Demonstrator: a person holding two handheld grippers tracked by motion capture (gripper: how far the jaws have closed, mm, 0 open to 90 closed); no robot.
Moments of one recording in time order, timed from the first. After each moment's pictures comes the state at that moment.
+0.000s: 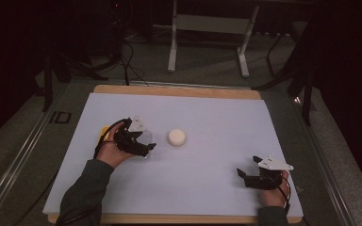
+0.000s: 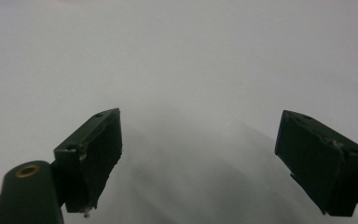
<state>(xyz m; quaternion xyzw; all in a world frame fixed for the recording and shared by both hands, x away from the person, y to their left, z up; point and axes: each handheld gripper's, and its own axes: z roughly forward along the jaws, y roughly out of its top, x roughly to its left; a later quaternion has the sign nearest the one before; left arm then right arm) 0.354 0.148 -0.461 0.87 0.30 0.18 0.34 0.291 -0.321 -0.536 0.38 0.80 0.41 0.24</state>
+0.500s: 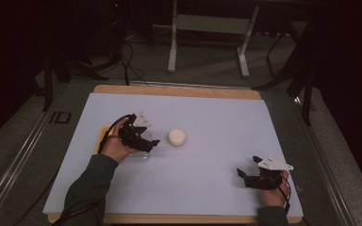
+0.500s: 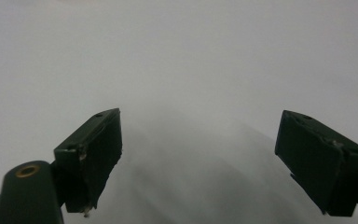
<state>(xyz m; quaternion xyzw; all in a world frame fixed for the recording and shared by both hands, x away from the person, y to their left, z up) 0.369 0.138 -0.458 0.88 0.29 0.18 0.34 0.291 -0.321 -0.536 0.38 0.80 0.41 0.24</state>
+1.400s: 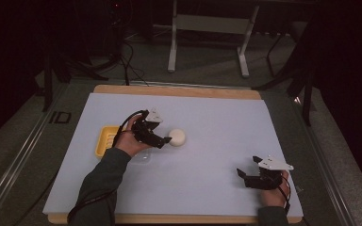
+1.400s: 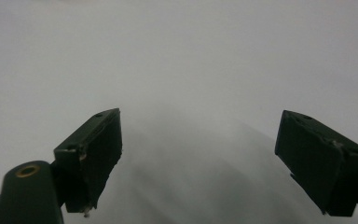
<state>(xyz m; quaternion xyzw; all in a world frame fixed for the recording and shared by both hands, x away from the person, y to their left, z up) 0.391 0.106 -0.462 0.88 0.27 0.15 0.37 0.291 -0.322 -0.536 0.38 0.80 0.41 0.23</state>
